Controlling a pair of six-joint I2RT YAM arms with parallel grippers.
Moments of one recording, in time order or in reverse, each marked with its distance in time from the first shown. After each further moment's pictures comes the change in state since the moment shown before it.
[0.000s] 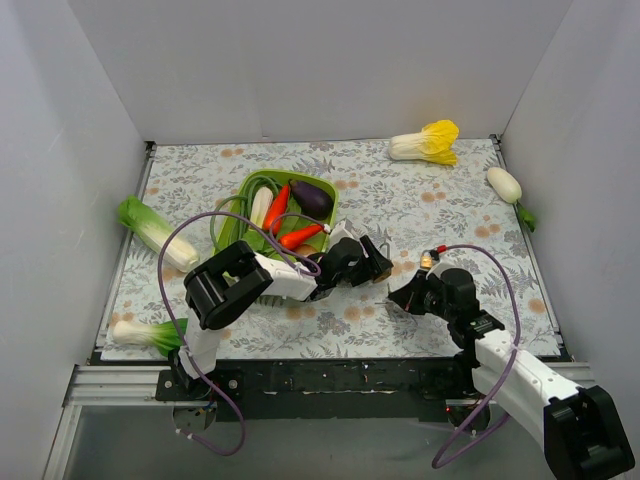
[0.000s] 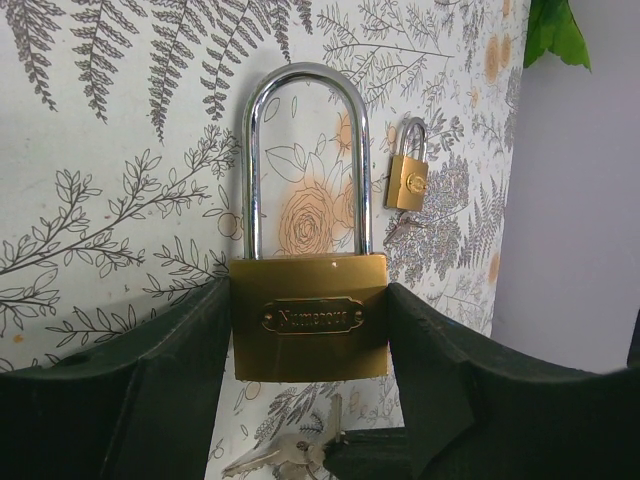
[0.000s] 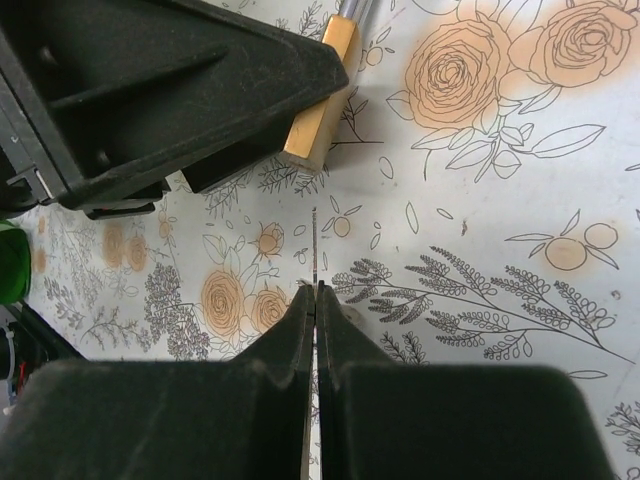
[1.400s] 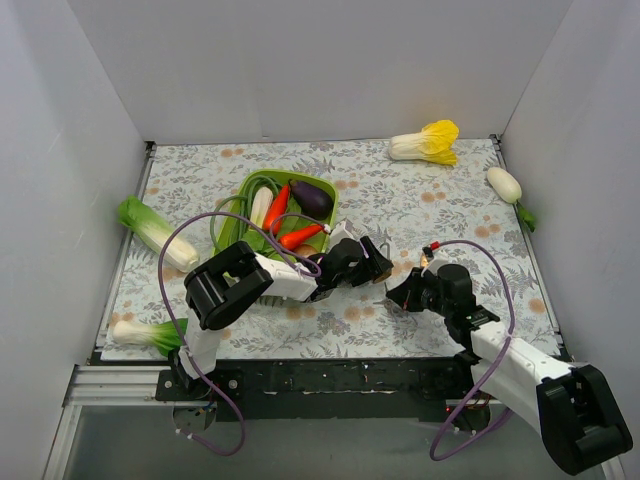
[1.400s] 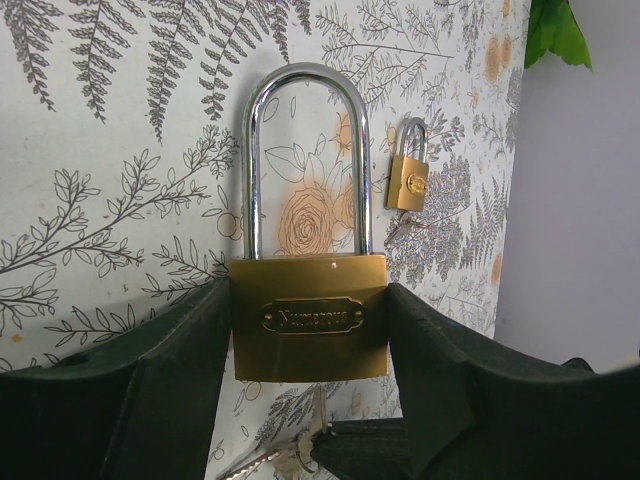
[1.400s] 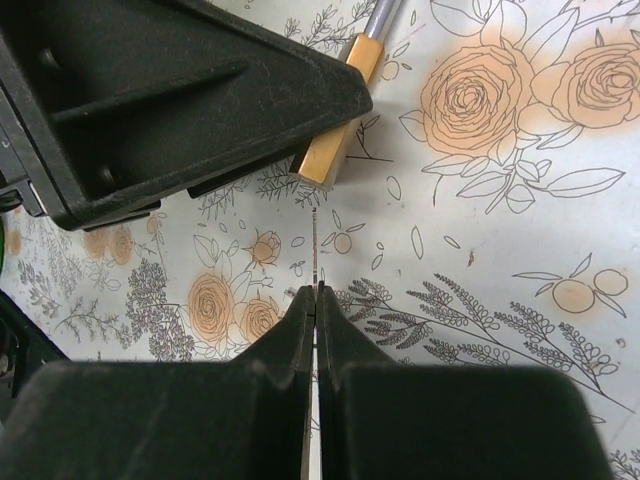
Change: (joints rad) left arm -0.006 0.000 0.000 0.003 -0.013 0.003; right arm 0.000 0.129 0.017 0.097 -0.031 -0.079
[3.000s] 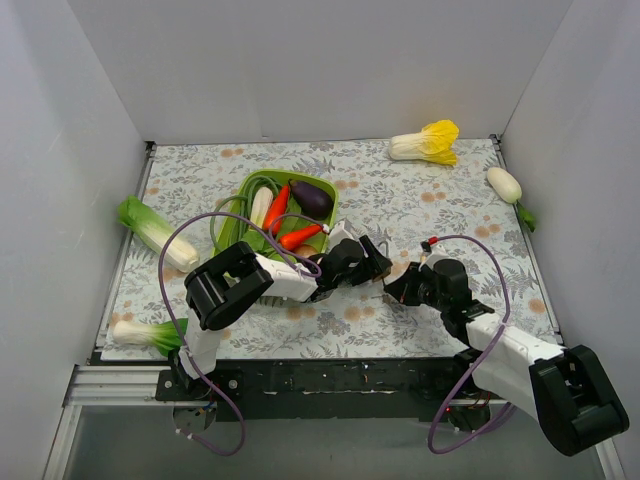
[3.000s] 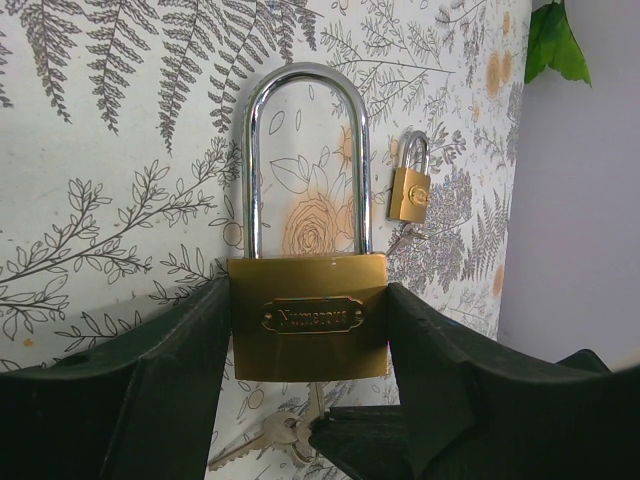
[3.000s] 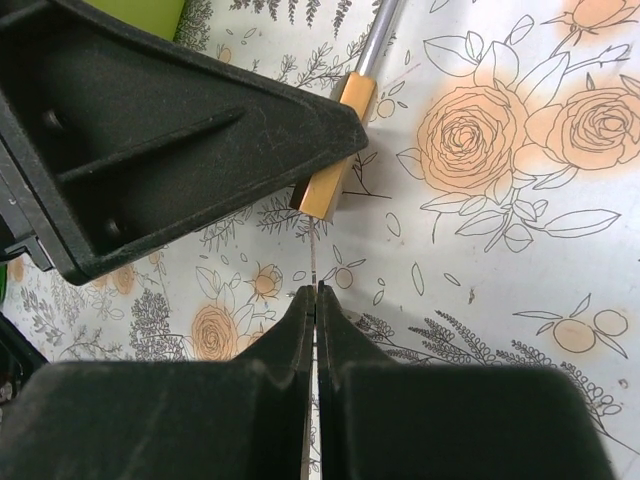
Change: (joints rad) left arm -0.004 0.000 -0.001 0.003 -0.016 -0.005; right arm 0.008 0.104 0.035 0.077 0.043 0.026
